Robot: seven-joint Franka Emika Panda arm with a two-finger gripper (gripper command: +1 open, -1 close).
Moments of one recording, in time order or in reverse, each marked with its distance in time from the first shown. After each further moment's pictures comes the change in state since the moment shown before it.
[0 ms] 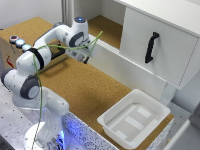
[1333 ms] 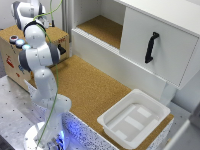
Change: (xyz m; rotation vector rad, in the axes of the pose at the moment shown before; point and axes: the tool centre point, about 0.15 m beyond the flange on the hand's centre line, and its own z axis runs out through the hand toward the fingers) arm 0.047 -0.391 0.017 0.185 -0.028 -0.790
